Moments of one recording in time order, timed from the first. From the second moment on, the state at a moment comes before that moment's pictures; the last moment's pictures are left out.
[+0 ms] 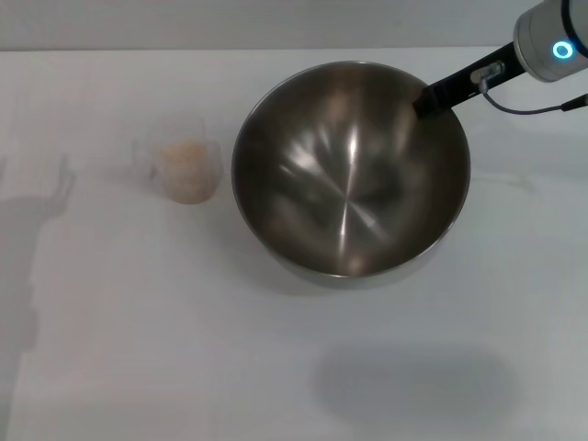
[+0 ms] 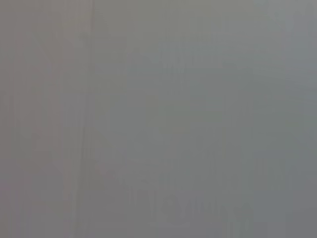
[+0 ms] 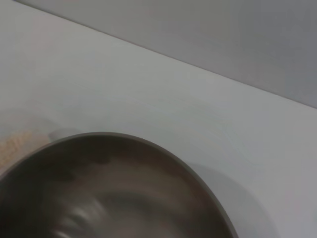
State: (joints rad) left arm -0.28 -2.07 -0.87 -0.26 2.20 1.49 -0.04; right arm 0.76 2.03 1.92 1.17 -2.56 1.35 -0.44
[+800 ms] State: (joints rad) left arm -0.26 -2.07 -0.87 -0.27 2.21 1.50 -0.05; right arm 0.79 2.03 1.88 1.05 -2.57 1.26 -0.43
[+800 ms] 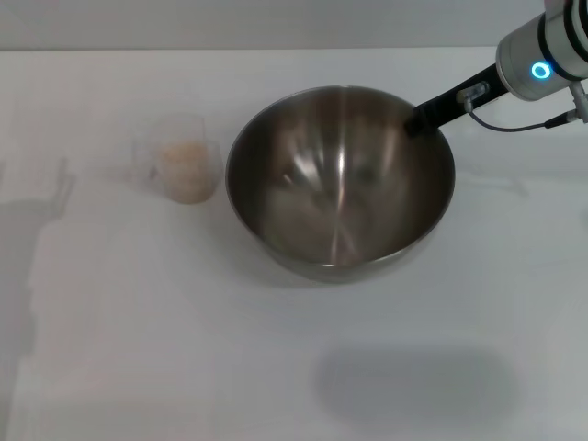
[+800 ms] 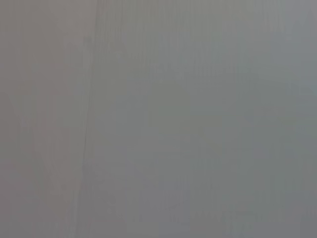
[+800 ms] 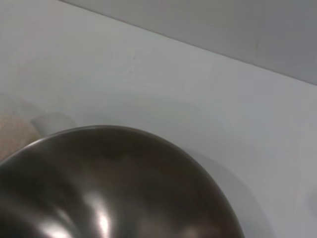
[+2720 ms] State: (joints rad) left arm -0.18 -2.08 -0.66 -0.41 2.20 1.27 0.15; right arm 0.47 2.08 1.07 0.47 -2.42 -1.20 -0.10
